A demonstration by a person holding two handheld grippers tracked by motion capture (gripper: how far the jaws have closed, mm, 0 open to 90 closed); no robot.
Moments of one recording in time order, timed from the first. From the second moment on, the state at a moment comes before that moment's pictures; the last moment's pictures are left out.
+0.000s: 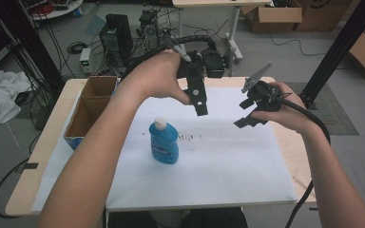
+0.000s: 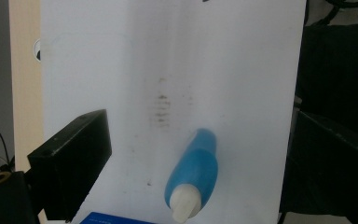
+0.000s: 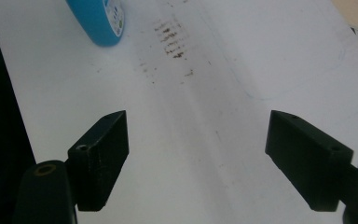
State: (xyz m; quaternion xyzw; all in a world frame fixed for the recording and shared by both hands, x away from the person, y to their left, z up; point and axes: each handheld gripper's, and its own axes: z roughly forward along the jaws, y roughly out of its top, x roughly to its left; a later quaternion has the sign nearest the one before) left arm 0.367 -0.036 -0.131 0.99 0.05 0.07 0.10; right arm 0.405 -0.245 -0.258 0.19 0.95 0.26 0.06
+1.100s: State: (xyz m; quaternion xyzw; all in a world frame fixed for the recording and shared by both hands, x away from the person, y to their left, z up) left arm 0.367 -0.032 -0.128 0.99 0.06 0.08 0.10; right arm 0.375 -0.185 -0.312 0.12 0.93 0.33 0.04
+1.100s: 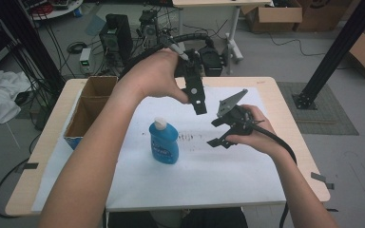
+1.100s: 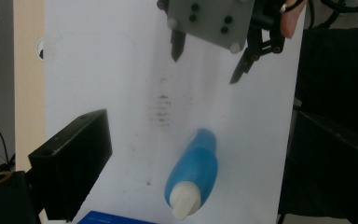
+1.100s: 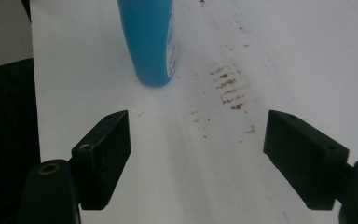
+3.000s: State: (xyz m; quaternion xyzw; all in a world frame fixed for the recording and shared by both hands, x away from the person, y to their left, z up) left arm 0.366 -0.032 -0.131 0.99 0.05 0.08 0.10; right arm 0.373 -0.063 -0.336 0.08 0.94 0.33 0.02
